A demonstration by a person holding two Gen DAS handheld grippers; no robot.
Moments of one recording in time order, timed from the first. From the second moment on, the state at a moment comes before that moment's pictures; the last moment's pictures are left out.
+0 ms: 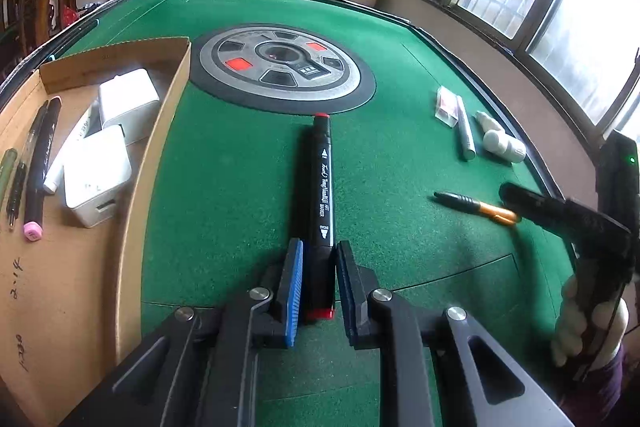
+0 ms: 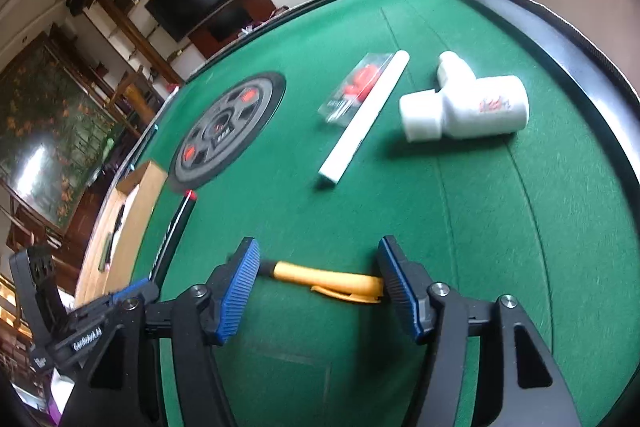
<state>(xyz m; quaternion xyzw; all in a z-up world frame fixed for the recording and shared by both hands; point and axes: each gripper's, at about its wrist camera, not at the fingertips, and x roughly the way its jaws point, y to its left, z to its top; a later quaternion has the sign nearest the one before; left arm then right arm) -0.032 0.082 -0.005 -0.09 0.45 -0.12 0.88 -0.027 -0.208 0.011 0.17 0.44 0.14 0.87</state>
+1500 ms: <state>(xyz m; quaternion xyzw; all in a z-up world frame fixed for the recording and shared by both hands) -0.061 0.309 0.009 -0.20 0.43 0.04 0.88 -0.032 0.032 0.061 0.08 0.50 0.36 0.78</state>
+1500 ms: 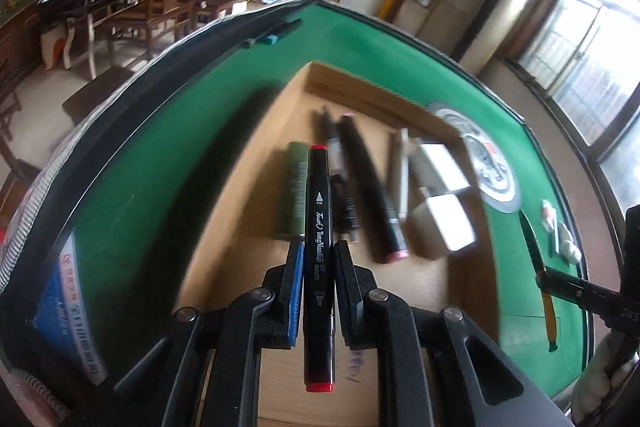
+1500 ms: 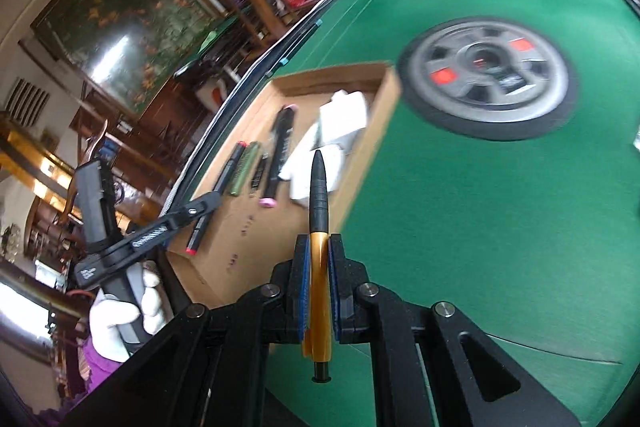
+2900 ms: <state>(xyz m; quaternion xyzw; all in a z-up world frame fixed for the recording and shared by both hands) -0.071 0.307 -0.010 -0.22 0.39 -0.01 0.89 -0.015 -0.005 0.069 0.06 0.43 0.22 0.87</state>
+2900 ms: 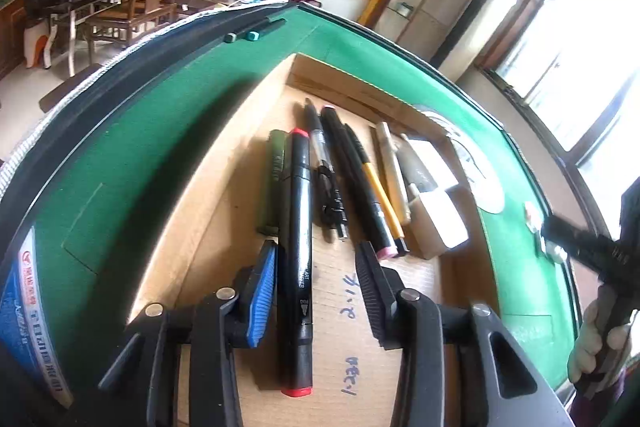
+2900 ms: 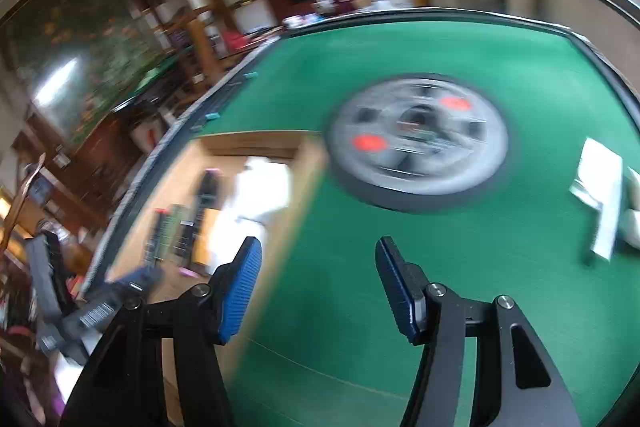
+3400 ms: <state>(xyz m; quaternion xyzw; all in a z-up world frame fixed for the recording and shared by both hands) -0.131 0.250 0.064 -0.18 0.31 -0.04 0.93 0.005 -0.287 0.066 0.18 0.38 -0.03 0.91</state>
